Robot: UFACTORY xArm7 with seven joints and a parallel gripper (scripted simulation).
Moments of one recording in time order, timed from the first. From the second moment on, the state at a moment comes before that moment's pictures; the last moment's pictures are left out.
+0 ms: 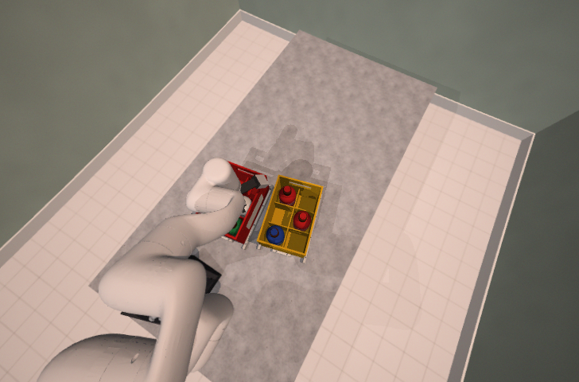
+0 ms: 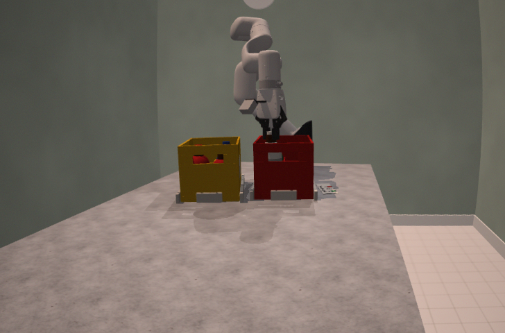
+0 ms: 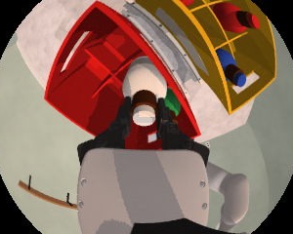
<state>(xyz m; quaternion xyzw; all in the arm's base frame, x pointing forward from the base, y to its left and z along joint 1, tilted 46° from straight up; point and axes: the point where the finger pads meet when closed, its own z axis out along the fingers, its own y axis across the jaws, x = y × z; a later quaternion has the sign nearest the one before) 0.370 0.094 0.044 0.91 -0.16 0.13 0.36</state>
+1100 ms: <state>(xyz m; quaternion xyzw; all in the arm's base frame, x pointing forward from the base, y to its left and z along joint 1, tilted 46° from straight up) 0.372 0.083 0.033 0.91 -0.16 0.13 0.36</state>
